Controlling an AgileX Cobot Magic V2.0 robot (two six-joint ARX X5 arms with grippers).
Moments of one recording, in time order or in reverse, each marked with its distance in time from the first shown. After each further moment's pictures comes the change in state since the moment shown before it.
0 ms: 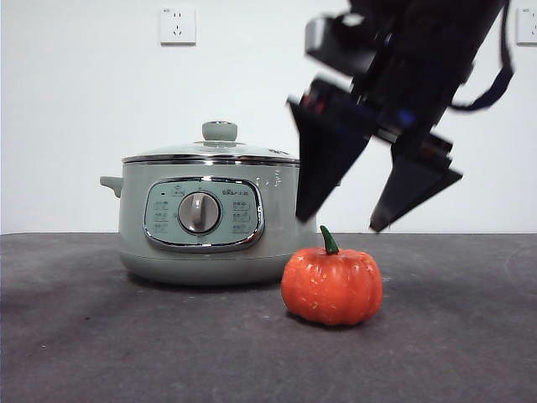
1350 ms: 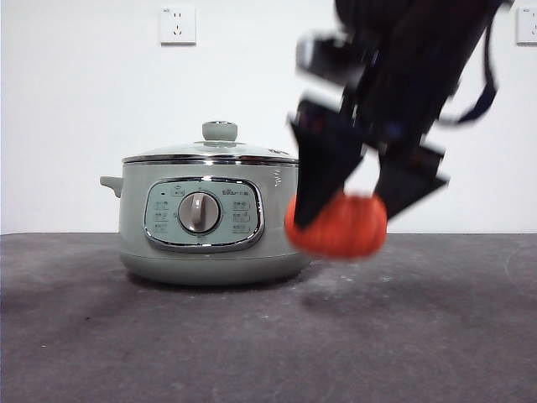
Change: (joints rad) left arm -0.008 0.032 0.003 0.106 -0.020 -0.031; right arm 0.005 -0.035 0.000 0.005 -0.001 0.021
